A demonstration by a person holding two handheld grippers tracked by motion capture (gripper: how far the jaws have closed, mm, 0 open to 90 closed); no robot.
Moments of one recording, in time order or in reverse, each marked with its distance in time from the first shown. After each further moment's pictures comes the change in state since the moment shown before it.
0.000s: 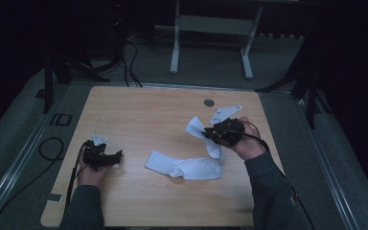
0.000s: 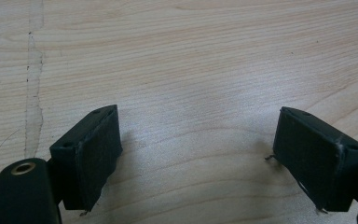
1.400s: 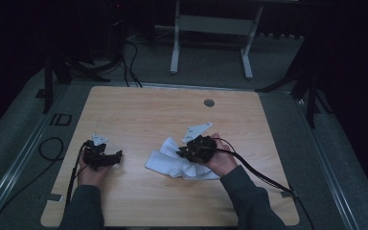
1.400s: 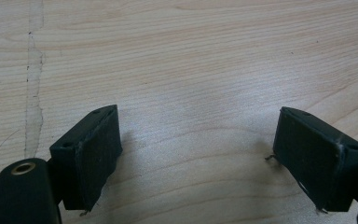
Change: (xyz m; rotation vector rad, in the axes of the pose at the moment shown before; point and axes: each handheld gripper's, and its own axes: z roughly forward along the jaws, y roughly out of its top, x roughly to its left) left arm 0.000 0.000 0.000 0.004 0.000 0.006; right arm 0.059 0.009 0.064 -0.001 0.167 0.025
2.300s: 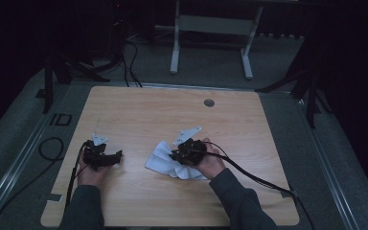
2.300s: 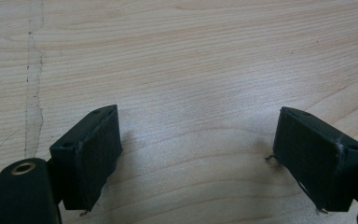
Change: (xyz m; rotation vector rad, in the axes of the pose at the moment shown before) left arm 0.000 0.000 0.000 -0.003 0.000 -0.001; right arm 0.004 -0.002 0.036 -0.001 0.011 0.047
